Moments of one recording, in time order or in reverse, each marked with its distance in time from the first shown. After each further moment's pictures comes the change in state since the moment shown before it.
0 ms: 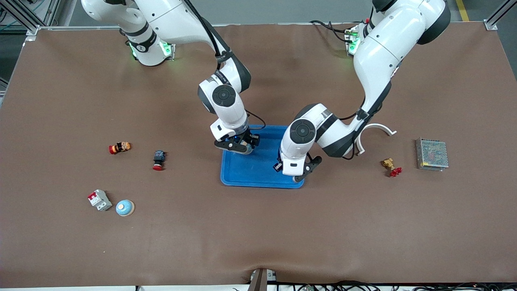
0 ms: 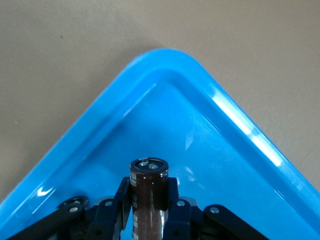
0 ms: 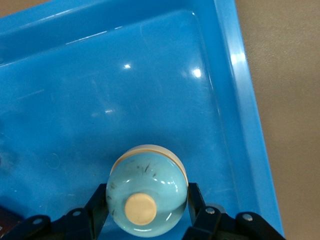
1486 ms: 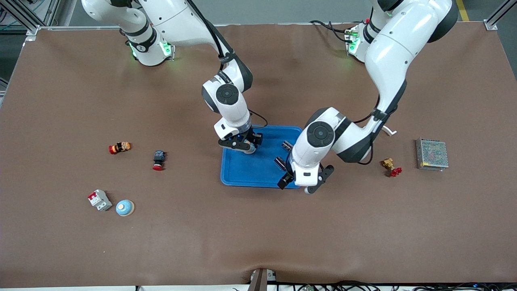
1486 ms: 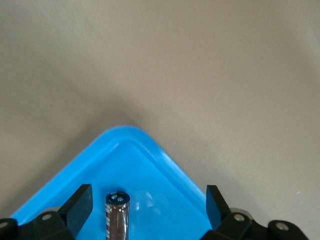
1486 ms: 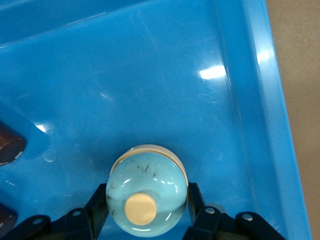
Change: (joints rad) left arm 0.071 -0.057 0.004 0.069 0.000 0.019 0.022; right arm 0.024 0.031 0.000 -0.015 0.000 0.070 0.003
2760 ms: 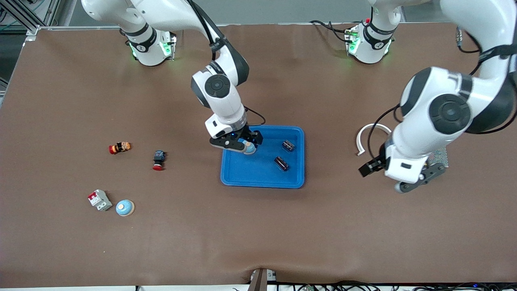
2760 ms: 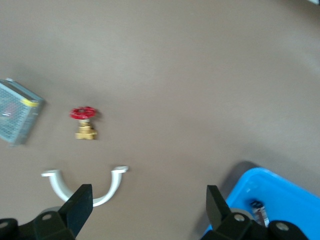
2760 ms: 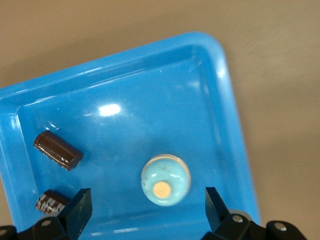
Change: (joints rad) left arm 0.296 -0.369 -0.002 0.001 -0.119 -0.526 0.725; right arm -0.046 -0.164 -0.034 0.072 -0.001 -0.258 -0.060
